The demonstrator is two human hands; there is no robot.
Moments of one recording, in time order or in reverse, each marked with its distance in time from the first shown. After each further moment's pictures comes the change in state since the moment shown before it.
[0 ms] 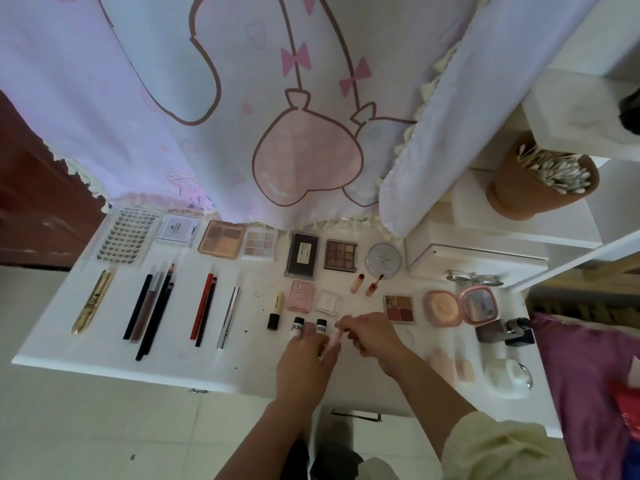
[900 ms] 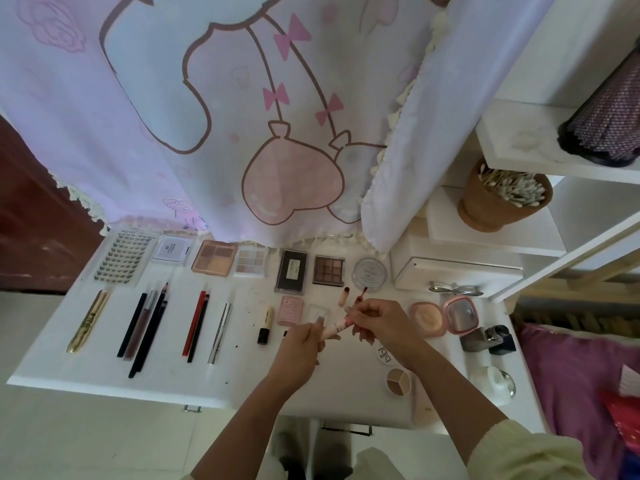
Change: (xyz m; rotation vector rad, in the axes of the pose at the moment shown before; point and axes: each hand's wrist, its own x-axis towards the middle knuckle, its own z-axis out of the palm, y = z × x) left_hand 0.017 0.034 -0.035 -0.591 -0.195 -0.169; right_hand -0.023 -0.024 -0.051 0.016 -0.098 -0.393
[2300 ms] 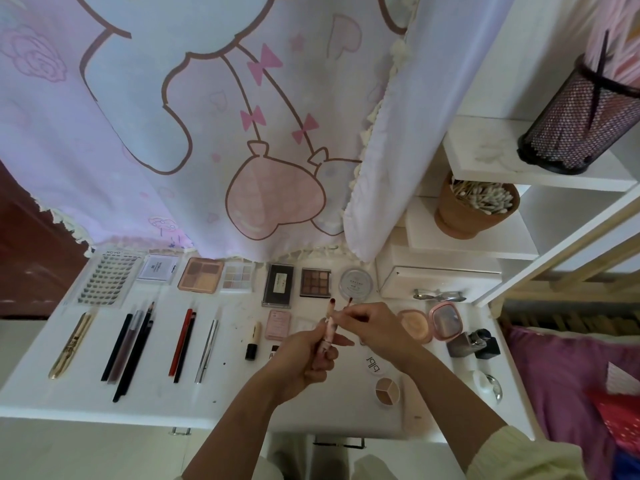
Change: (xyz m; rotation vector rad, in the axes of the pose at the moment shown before) left_hand 0.000 0.035 0.001 -0.614 -0.411 -0.338; right_hand -0.017 -0.032 -0.008 -0.146 -0.030 -0.105
